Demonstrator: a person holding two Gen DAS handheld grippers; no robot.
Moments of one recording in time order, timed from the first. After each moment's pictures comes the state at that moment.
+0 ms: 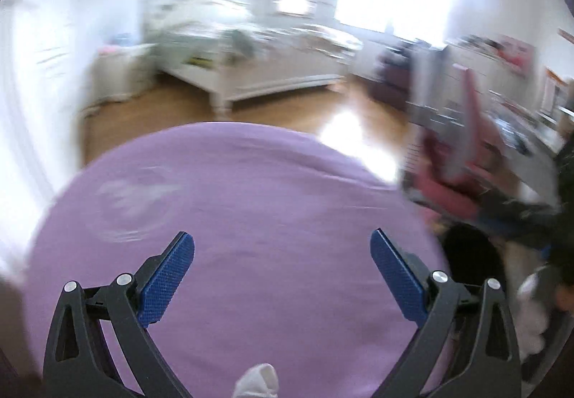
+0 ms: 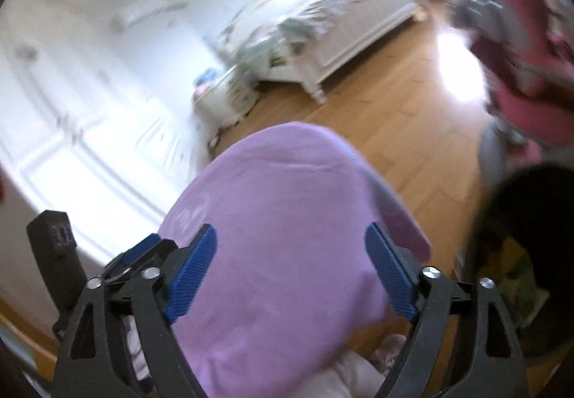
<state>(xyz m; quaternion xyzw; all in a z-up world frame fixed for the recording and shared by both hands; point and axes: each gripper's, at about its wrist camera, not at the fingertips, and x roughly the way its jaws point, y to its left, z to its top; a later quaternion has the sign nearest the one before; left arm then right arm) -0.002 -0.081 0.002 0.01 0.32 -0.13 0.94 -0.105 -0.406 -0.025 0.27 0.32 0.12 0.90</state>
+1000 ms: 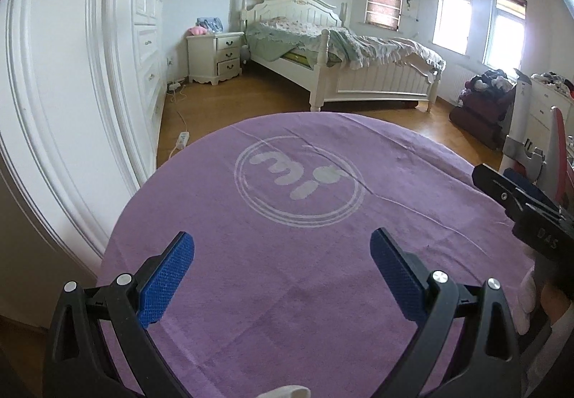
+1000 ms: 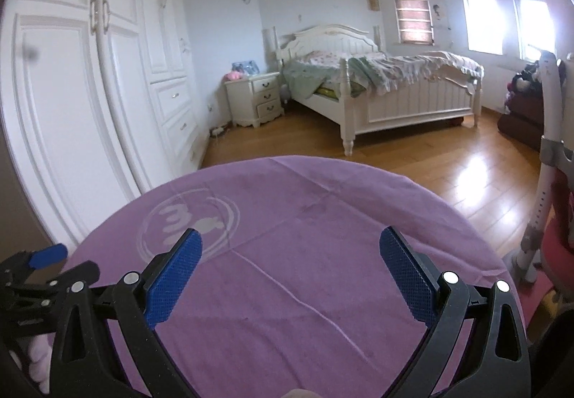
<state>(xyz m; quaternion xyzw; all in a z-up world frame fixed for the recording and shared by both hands) 0.025 0.039 -0.032 -0.03 0.33 0.01 0.94 0.025 -0.205 -0.040 0.04 0.24 0.13 0.96</state>
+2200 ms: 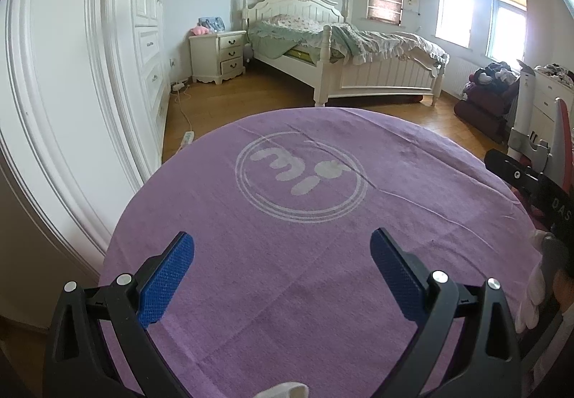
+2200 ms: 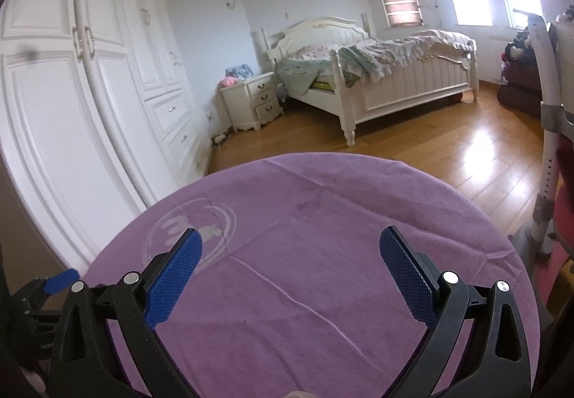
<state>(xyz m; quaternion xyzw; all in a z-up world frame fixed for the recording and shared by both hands) 0.024 0.036 -0.033 -0.01 0.33 0.02 0.94 0.025 -0.223 -0.041 0.11 0.25 0.13 0.95</state>
